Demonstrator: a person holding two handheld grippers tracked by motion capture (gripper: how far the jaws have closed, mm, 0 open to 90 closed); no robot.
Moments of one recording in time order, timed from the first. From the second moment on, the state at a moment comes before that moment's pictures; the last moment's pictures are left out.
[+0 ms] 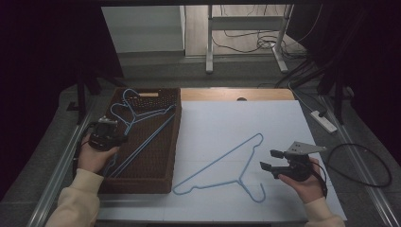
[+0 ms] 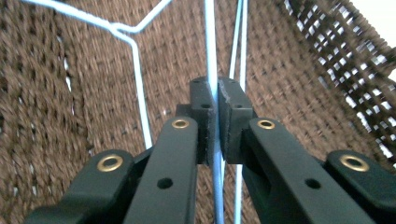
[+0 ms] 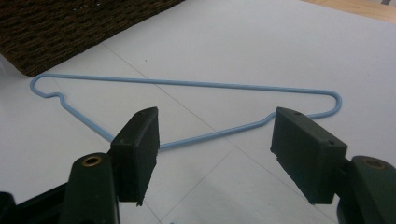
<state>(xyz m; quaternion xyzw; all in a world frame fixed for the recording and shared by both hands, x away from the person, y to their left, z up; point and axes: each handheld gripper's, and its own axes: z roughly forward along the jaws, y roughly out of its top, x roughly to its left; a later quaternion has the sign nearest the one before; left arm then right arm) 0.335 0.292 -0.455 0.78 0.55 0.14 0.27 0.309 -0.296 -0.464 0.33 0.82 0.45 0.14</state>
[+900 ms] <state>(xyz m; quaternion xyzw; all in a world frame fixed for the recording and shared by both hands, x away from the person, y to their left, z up) 0.282 0.252 -0.402 0.75 0.43 0.19 0.46 0.309 -0.297 -0.465 0.33 0.82 0.45 0.13</state>
